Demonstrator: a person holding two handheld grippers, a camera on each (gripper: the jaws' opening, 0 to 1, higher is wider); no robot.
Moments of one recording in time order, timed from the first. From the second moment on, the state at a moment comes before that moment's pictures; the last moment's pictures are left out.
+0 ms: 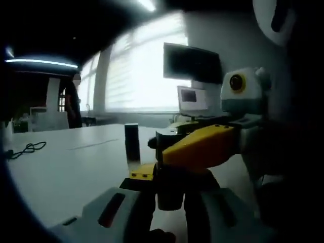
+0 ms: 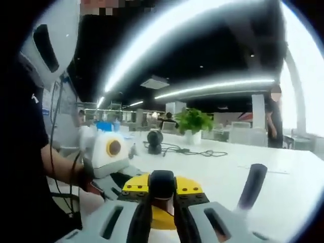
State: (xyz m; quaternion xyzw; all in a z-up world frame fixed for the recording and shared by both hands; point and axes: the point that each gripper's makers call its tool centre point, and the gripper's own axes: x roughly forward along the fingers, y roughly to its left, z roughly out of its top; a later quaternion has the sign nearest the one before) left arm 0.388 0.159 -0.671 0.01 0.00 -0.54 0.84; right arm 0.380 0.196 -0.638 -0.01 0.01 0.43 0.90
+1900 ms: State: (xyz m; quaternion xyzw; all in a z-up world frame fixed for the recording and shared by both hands) left arm 0.319 0.150 -0.651 -0.05 0.02 -0.69 0.72; right arm 0.319 0.212 -0.610 0.05 -0.01 0.65 0.76
